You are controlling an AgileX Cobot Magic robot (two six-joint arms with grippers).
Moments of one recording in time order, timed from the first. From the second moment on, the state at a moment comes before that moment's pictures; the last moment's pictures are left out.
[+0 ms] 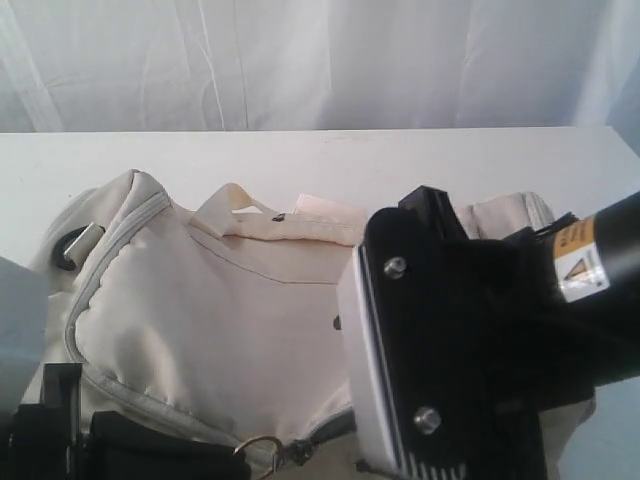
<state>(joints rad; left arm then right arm) -1.18 0.79 -0.36 1.65 -0.13 -1.92 1.00 1.09 -0.87 0.31 0.81 -1.15</state>
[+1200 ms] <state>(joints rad) -1.18 0.79 -0.31 1.65 0.01 -1.96 1.09 1.19 -0.87 -0.15 0.75 -0.81</state>
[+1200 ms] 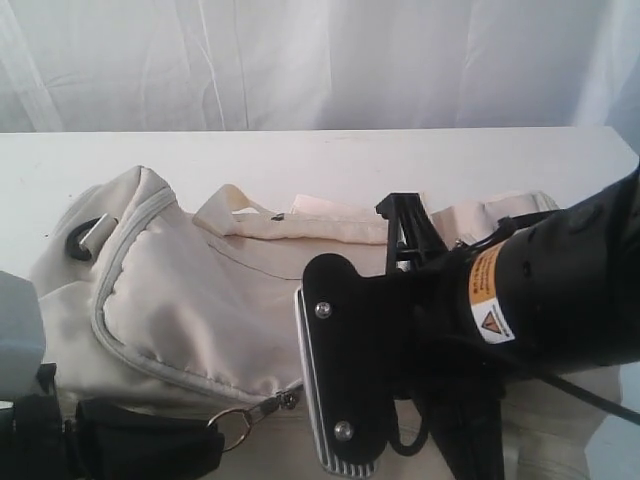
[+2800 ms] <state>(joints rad) -1.19 0.79 -0.38 1.67 0.23 -1.65 1.08 1.05 -0.94 -0.38 0.66 -0.28</state>
